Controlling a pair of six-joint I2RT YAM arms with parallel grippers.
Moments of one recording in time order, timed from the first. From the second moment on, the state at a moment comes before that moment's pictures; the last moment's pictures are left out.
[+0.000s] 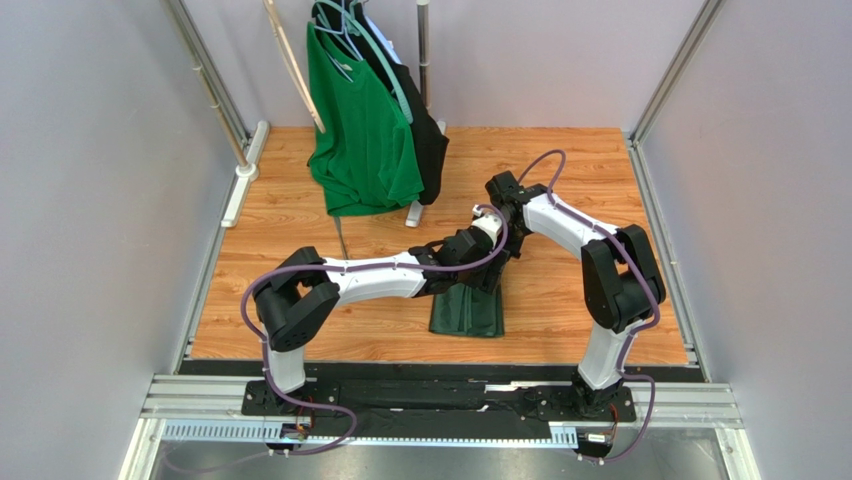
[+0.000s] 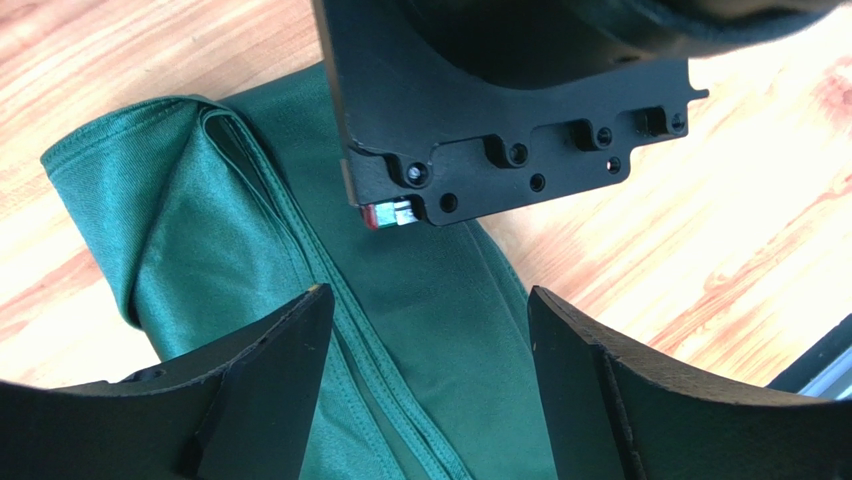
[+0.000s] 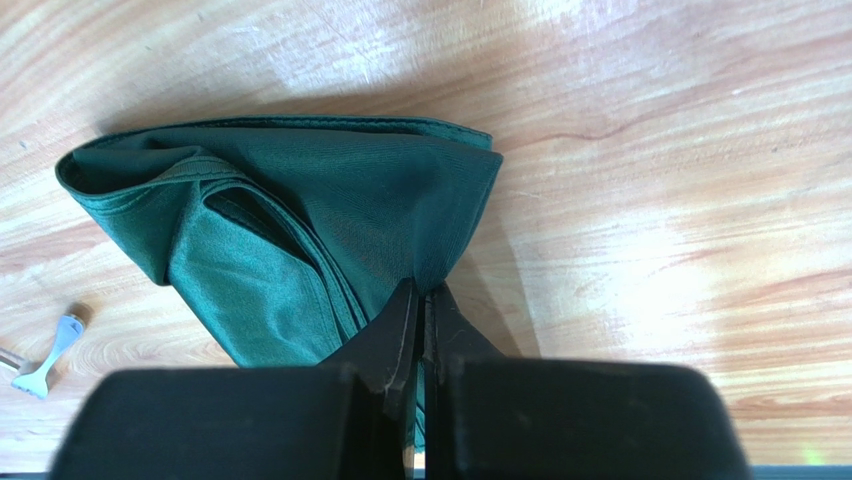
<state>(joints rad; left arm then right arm) -1.05 1.85 1.23 -0.08 -0.19 -0.43 0.44 1.82 1.30 -0.80 0.02 0.82</state>
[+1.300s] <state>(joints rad) -1.16 1.95 1.19 0.10 -0.35 -0.26 0.37 1.76 1.19 -0.83 -0.09 1.06</state>
